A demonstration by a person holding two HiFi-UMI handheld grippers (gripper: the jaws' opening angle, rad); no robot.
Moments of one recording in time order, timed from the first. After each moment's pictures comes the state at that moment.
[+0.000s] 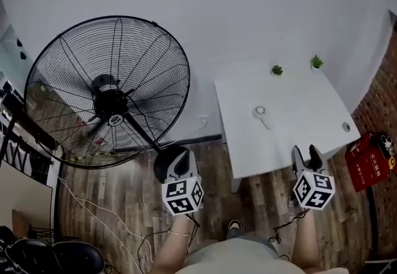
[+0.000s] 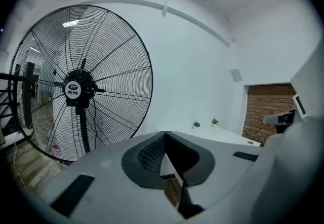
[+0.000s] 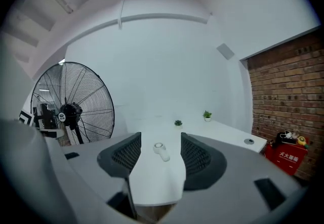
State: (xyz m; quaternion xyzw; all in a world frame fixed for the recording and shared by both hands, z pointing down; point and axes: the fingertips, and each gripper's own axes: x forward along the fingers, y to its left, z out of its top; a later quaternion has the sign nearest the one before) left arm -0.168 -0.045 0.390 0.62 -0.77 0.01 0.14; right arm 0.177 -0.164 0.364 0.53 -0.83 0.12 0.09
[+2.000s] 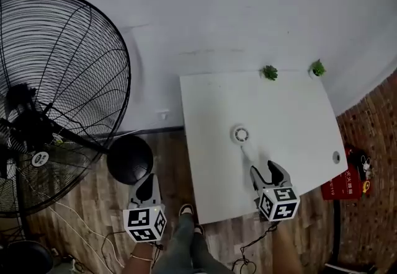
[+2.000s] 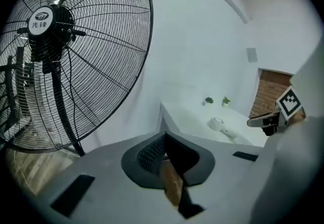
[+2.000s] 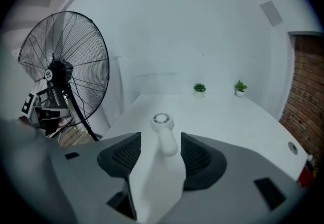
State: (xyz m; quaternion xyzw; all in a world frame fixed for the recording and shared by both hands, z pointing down) left arm -0.219 -0.175 0.526 0.61 -0.75 0.07 0.25; right arm 0.078 -0.327 0.521 0.42 -0.85 0.15 0.29
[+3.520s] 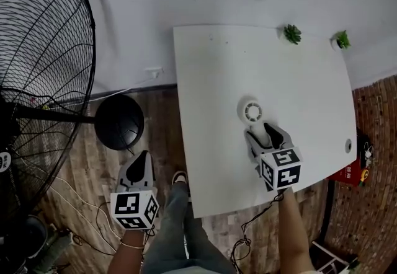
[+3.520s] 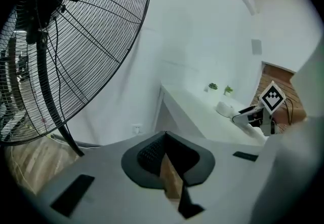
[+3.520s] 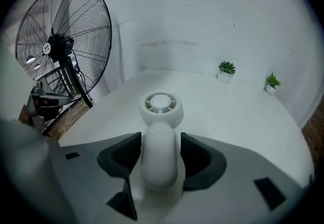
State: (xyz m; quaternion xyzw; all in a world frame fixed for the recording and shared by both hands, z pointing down) left arm -0.218 -0.205 0.598 0.61 -0.72 0.10 0.31; right arm 0.038 -0.385 0.609 0.32 -0.85 0.14 0.40
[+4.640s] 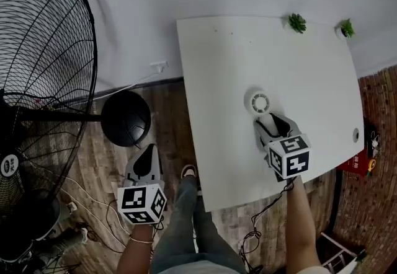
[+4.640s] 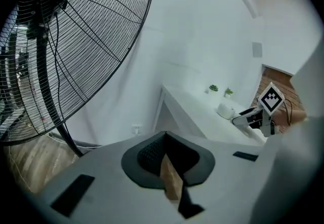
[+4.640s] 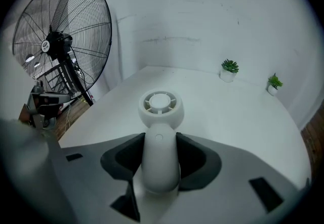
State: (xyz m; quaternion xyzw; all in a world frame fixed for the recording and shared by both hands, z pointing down) left arm -0.225 -0.207 0.604 0.61 -0.72 0.08 0.31; right arm 0.034 -0.385 0.614 0.32 -0.84 0.15 0.42
